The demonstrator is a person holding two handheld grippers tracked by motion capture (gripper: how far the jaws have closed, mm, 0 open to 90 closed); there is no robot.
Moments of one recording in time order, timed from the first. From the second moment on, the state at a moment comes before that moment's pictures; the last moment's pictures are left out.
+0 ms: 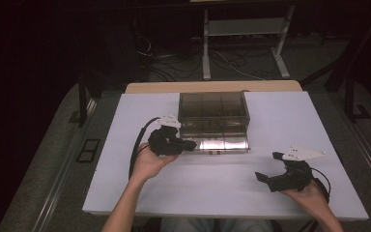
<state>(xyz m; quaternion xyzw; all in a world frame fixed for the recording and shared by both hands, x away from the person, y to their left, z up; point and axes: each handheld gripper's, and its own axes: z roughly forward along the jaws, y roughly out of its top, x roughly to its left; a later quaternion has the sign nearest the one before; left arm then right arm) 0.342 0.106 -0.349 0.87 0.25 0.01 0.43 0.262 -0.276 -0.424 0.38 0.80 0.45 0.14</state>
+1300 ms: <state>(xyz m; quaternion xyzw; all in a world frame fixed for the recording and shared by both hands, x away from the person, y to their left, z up) 0.377 0.100 -0.363 0.87 0.27 0.05 0.41 0.262 -0.276 -0.425 0.38 0.80 0.45 0.14</state>
